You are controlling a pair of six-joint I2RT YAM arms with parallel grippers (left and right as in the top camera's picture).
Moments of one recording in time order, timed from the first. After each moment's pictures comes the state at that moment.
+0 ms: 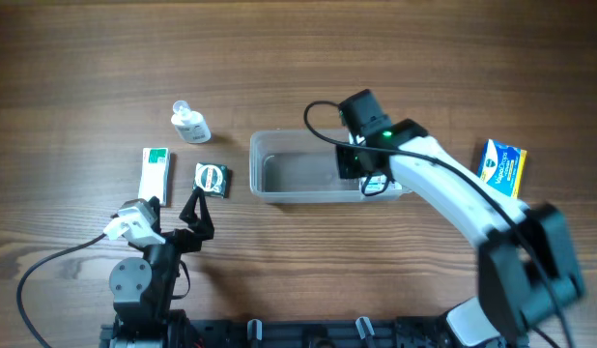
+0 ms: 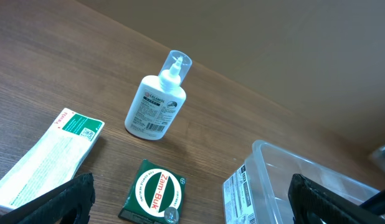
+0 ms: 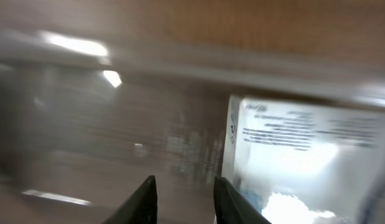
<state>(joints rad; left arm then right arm) 0.01 0.01 0.10 -0.30 0.09 -0.49 0.48 1.68 1.14 -0.68 0.01 0.33</state>
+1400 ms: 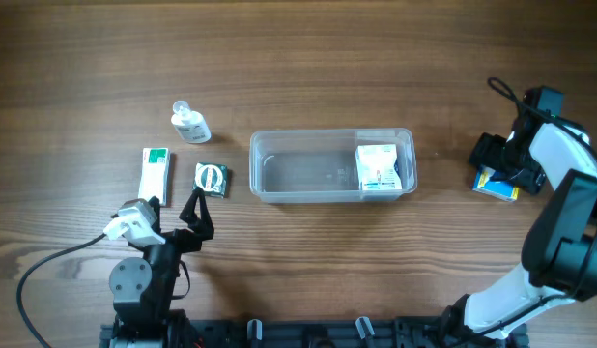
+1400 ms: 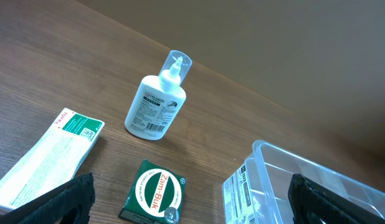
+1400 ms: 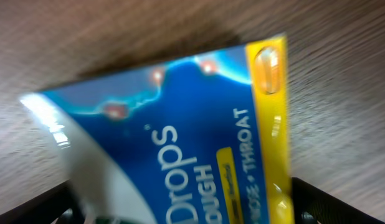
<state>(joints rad) 0.01 0.01 0.10 -0.30 0.09 -0.49 -0.35 1.88 1.13 -0.70 0.14 0.18</state>
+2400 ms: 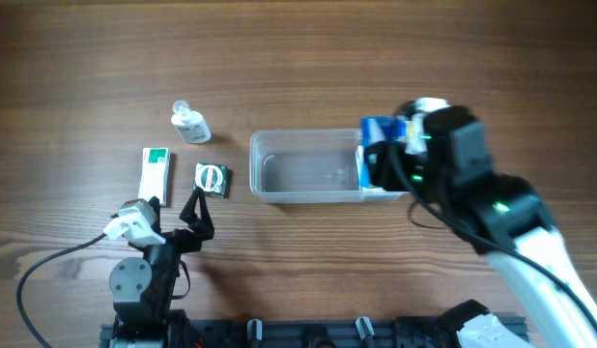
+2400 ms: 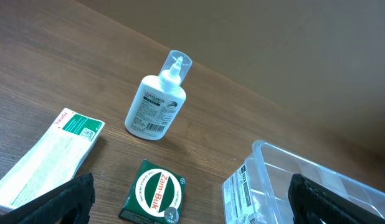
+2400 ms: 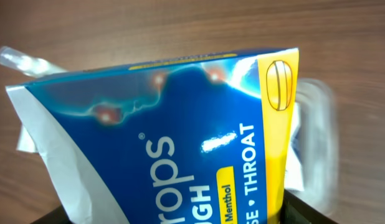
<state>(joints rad) 0.01 0.01 0.10 -0.30 0.09 -0.49 0.47 1.17 1.11 -0.81 -0.02 0.46</state>
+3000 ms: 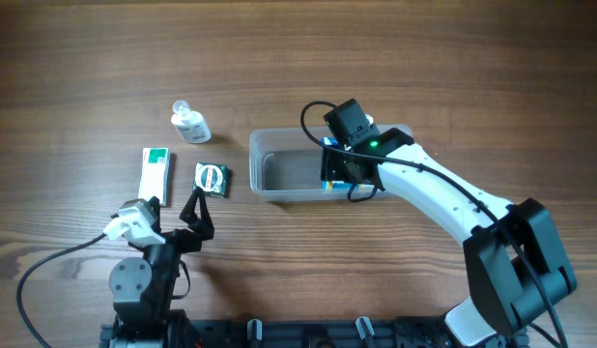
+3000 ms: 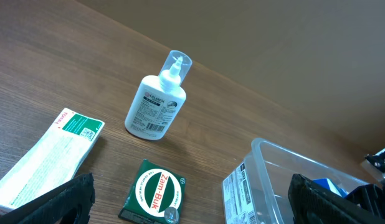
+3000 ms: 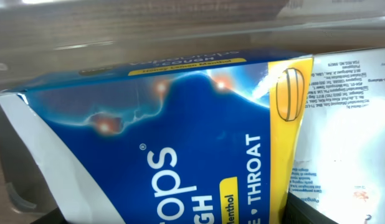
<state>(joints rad) 0.01 0.01 0.10 -0.30 0.09 -0.49 0.55 1.74 1.10 -0.62 0.04 0.59</state>
